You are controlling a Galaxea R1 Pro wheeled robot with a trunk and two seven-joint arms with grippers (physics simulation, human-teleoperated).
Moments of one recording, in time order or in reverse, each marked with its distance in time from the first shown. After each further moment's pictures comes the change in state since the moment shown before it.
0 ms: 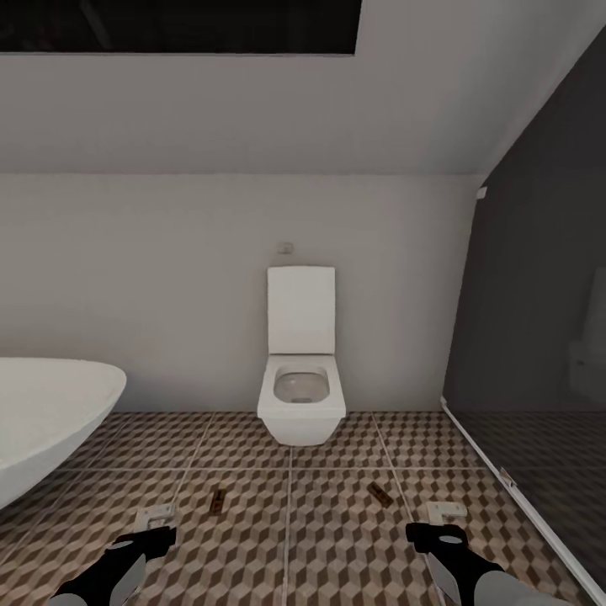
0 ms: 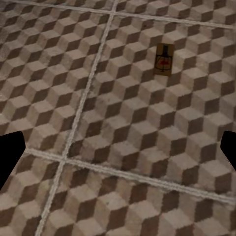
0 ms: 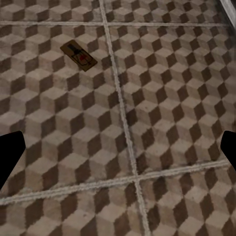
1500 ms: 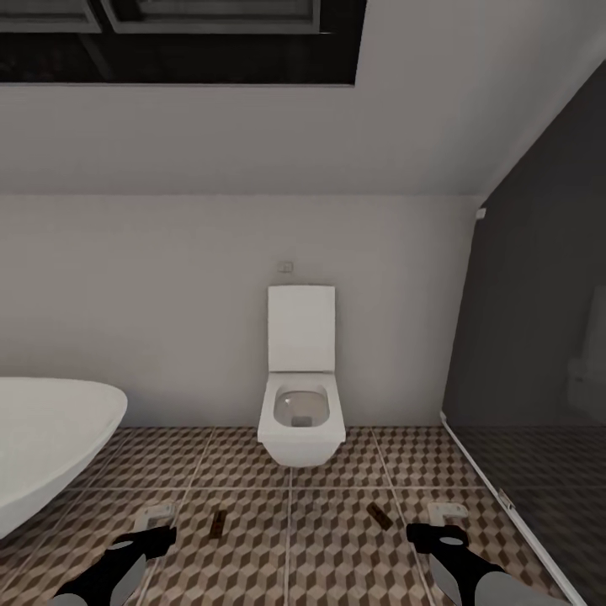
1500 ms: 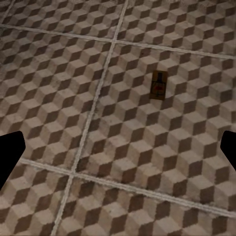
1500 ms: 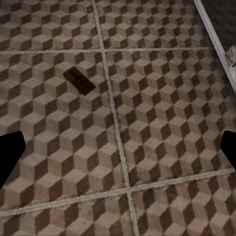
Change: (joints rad) left arm 0.000 -0.001 0.000 0.001 -0.001 -0.008 0.003; right arm 0.000 -0.001 -0.001 0.008 0.000 -0.015 -0.002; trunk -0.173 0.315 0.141
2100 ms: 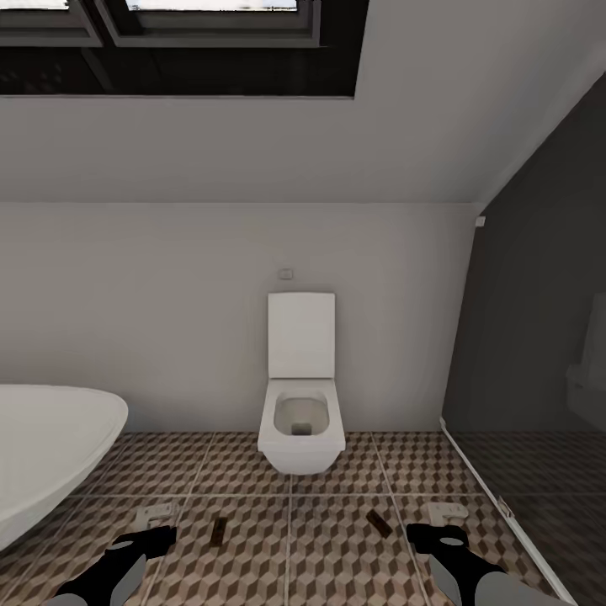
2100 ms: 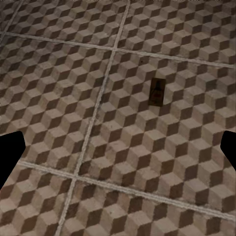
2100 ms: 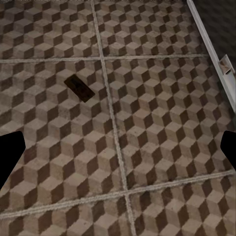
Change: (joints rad) left arm 0.000 0.000 0.001 0.000 0.000 0.000 0.000; right arm 0.000 0.000 0.000 0.002 0.000 -0.002 0.000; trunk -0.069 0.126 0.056
